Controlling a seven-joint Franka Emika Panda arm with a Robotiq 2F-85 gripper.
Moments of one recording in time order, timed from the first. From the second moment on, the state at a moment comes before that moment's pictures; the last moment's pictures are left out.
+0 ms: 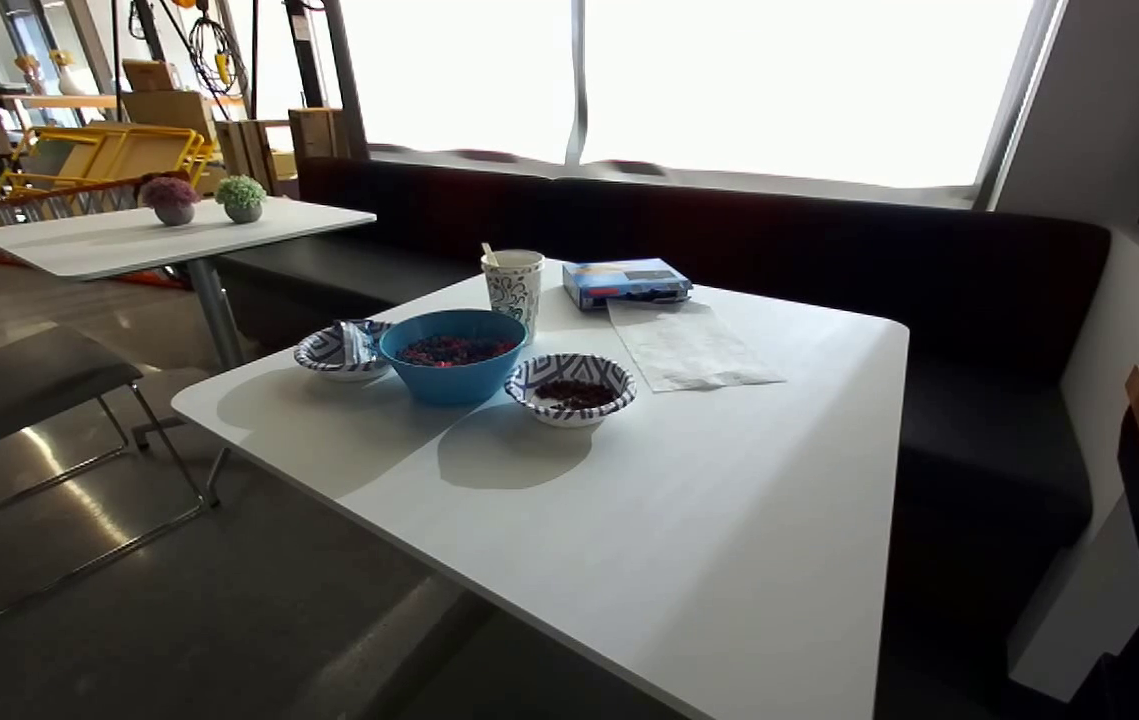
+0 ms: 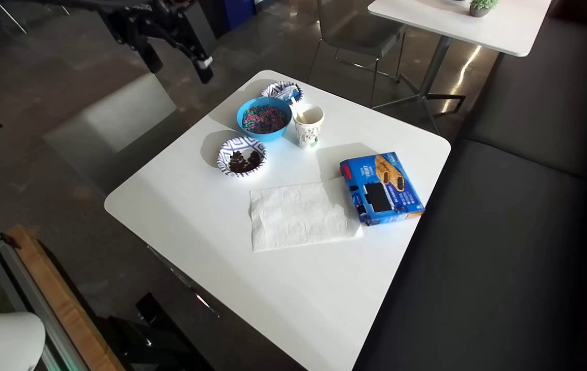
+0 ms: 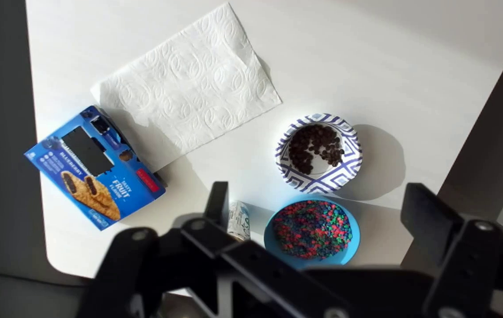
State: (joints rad) arm 0.06 -0.31 -0.13 -2.34 -0.08 2.15 -0.35
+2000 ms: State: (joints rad) arm 0.06 0.37 0.01 -1.78 0.32 2.11 0.29
